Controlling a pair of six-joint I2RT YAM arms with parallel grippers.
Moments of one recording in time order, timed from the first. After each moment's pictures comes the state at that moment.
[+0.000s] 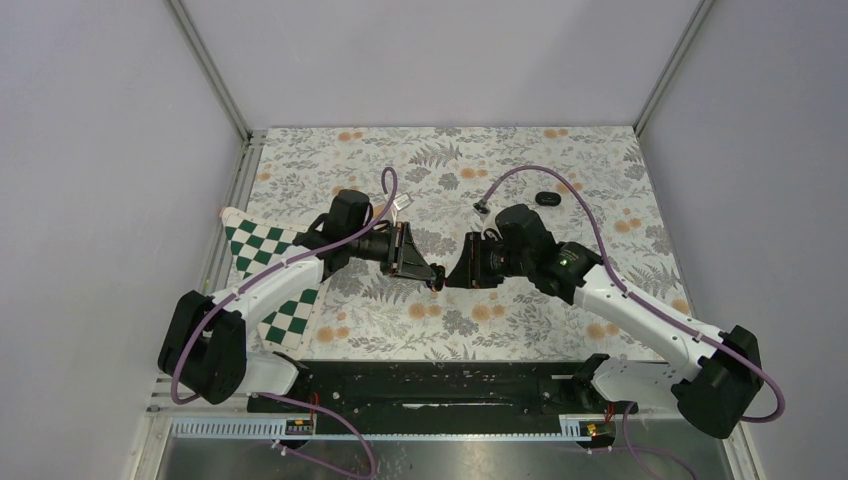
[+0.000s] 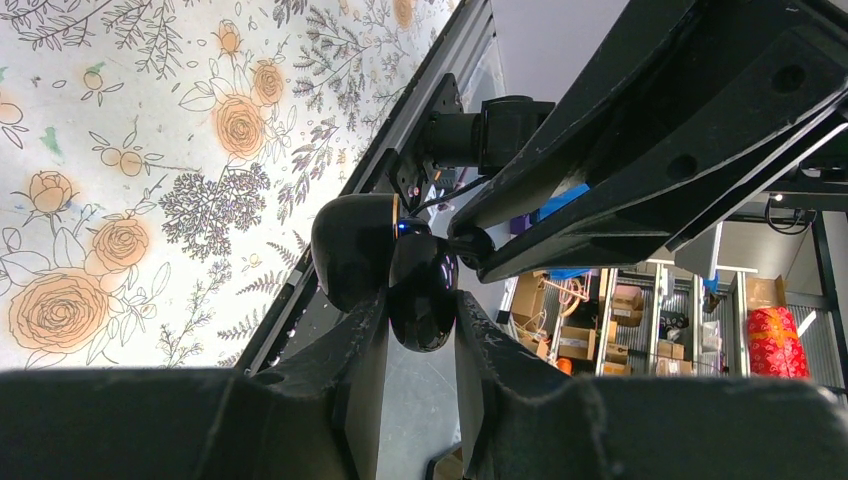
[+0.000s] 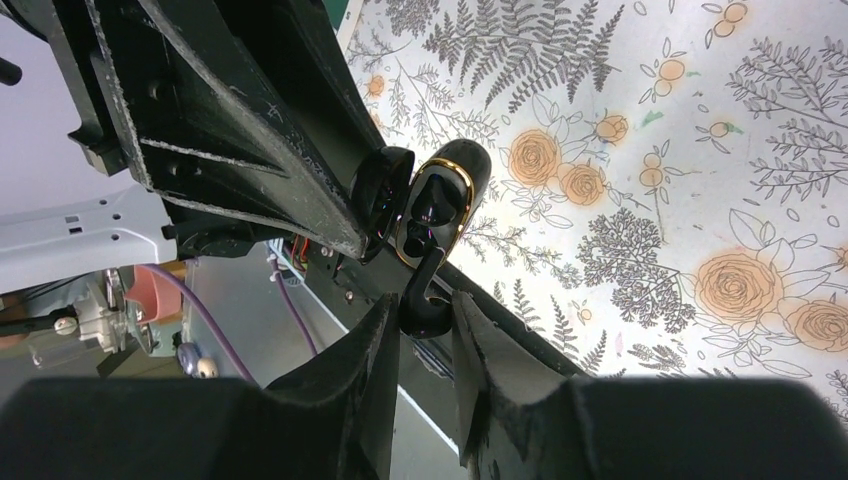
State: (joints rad) left arm -0.50 1.35 0.84 -0.13 0.98 -0.71; right arm 0.76 1.16 0.94 -0.46 -0.32 0.71
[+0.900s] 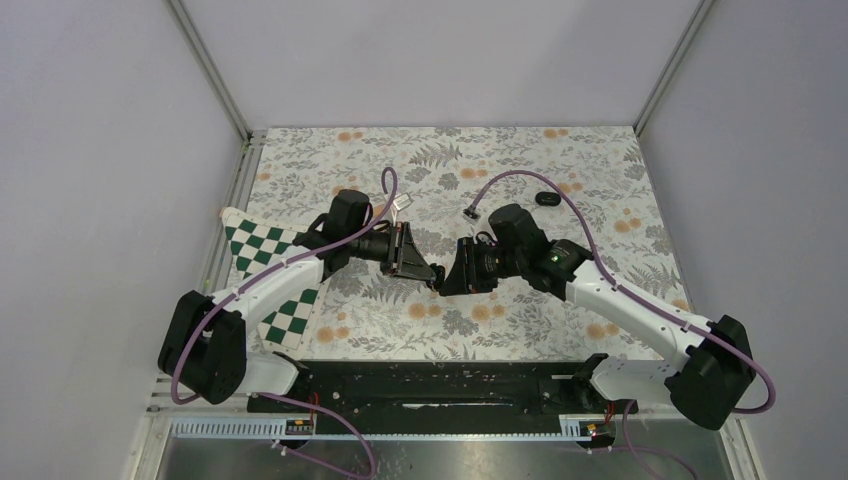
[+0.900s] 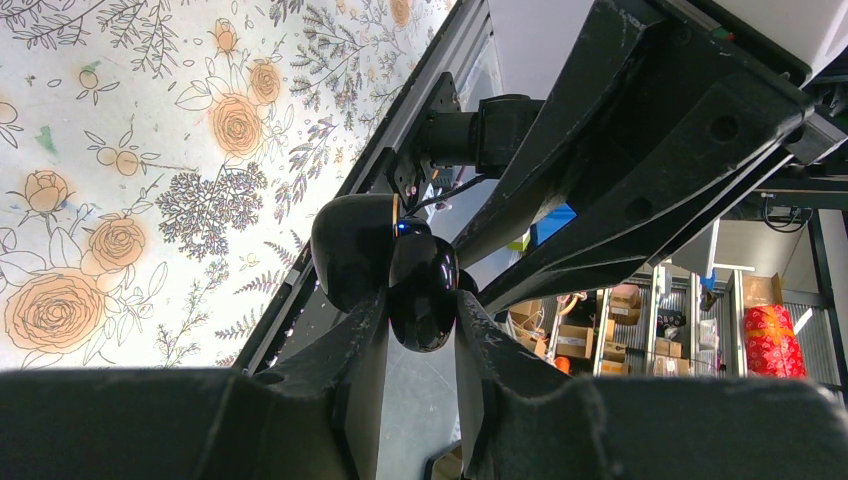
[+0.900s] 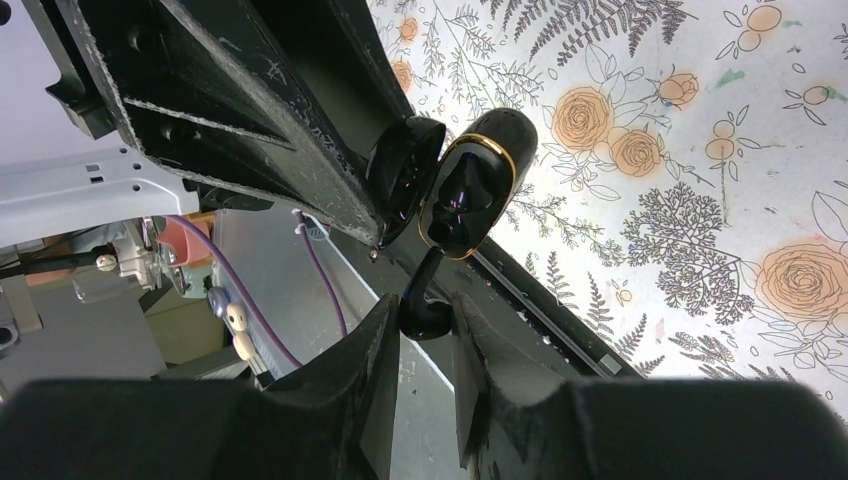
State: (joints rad) left arm -0.50 1.35 0.84 -0.13 0.99 -0.72; right arm 0.75 1.21 0.94 -0.45 -0.47 0.71
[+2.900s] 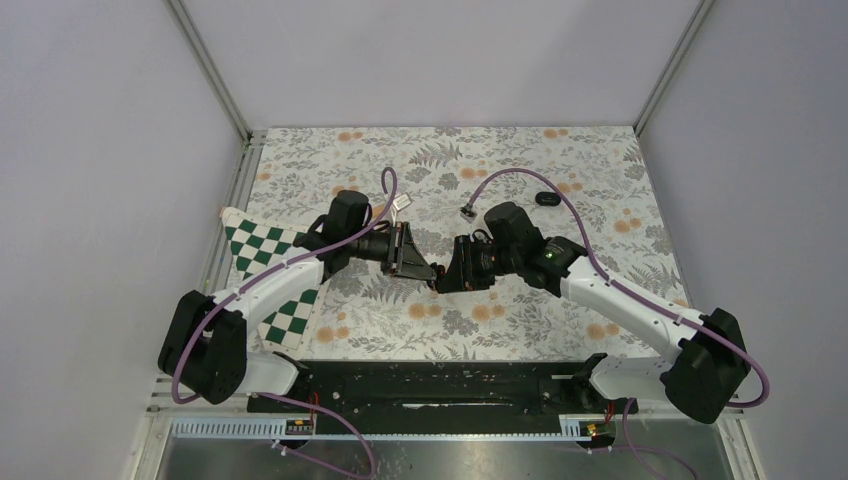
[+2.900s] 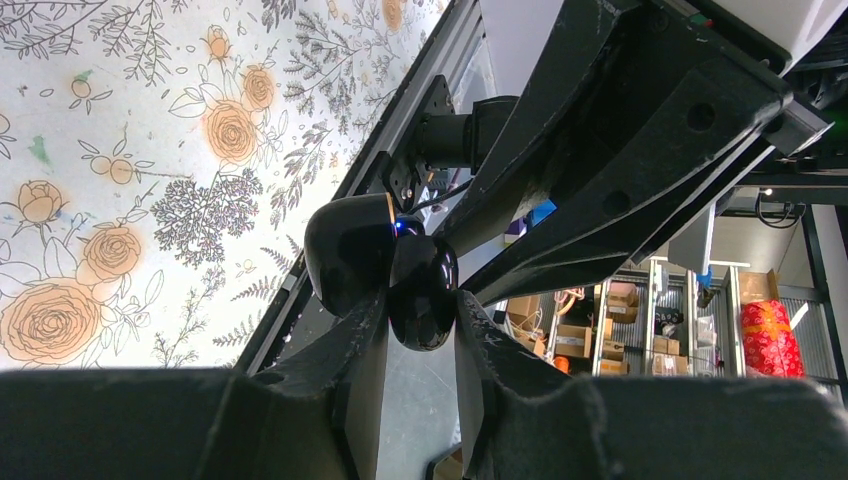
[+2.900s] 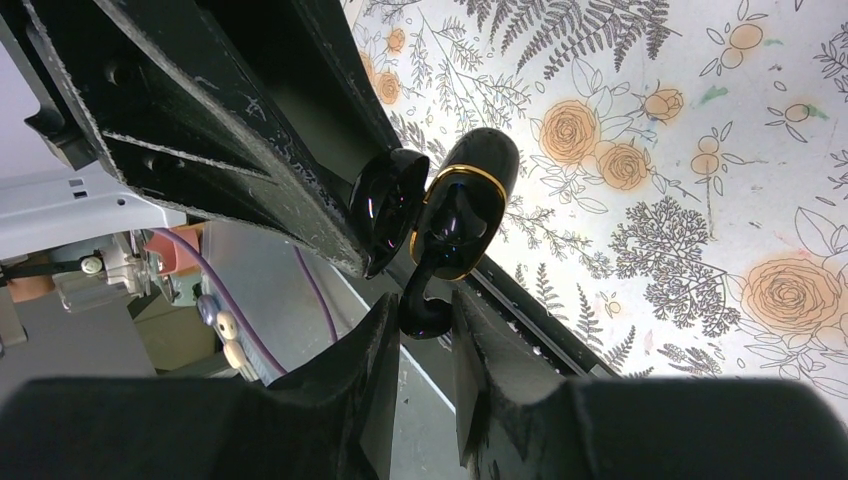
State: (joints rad) left arm -0.50 1.35 0.82 -0.08 1.00 -0.73; right arm 0.75 1.25 0.95 -0.44 -0.45 0.70
